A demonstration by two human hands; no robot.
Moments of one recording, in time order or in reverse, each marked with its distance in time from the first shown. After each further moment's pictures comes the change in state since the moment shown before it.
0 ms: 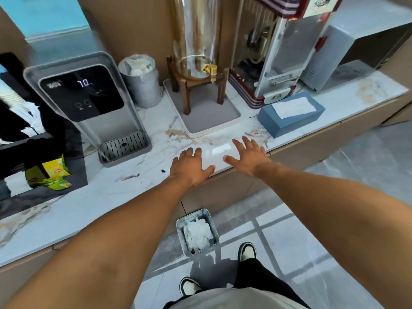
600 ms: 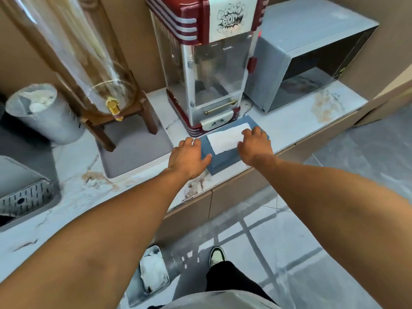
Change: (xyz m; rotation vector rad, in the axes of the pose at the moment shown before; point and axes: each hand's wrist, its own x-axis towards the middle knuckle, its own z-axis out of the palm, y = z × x) left_hand 0.218 0.243 -0.018 -0.009 0.101 0.123; right_hand 0.138 0.268 -0.112 0.095 0.300 0.203
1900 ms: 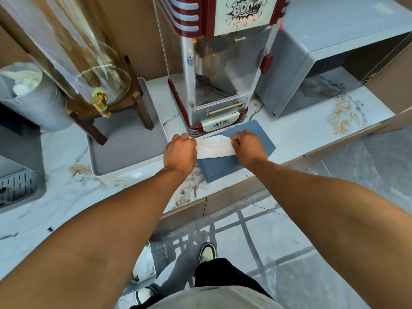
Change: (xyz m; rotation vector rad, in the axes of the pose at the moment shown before) left_hand 0.056 -0.007 0.021 -0.006 0.136 -0.130; right_hand 0.063 -0.004 0.016 0.171 -0.079 -0.164
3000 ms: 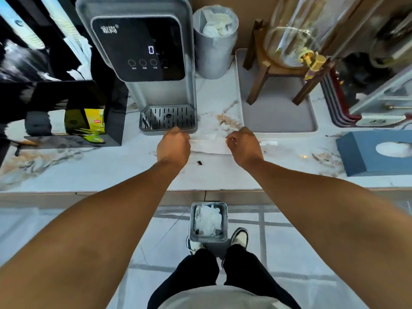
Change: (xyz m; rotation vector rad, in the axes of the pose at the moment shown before) left_hand -0.220 -0.401 -0.047 -0.133 0.080 -0.499; right_hand -0.112 -0.368 0.233 0.052 -0.146 -0.337
